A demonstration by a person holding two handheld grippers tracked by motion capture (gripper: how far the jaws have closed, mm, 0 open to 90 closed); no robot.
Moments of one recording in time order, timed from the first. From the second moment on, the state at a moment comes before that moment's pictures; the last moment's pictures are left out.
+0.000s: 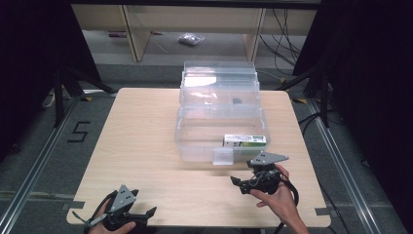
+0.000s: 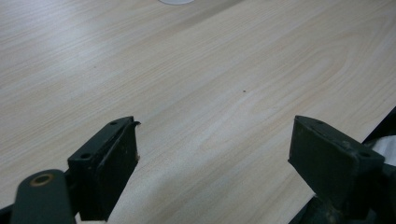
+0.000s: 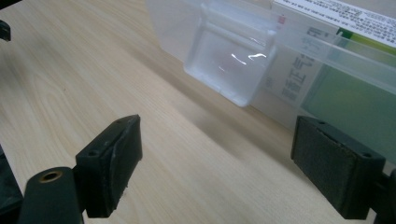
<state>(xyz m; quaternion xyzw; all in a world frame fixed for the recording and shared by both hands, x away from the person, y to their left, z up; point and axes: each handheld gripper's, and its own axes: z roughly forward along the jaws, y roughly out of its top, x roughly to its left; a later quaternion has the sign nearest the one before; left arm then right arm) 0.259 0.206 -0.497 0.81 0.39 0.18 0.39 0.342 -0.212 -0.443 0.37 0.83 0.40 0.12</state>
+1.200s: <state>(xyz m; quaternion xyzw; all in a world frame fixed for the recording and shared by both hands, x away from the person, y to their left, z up) 0.257 0.207 -0.495 0.82 0.39 0.18 0.39 0.311 -0.228 -0.472 0.38 0.82 0.41 0.11</state>
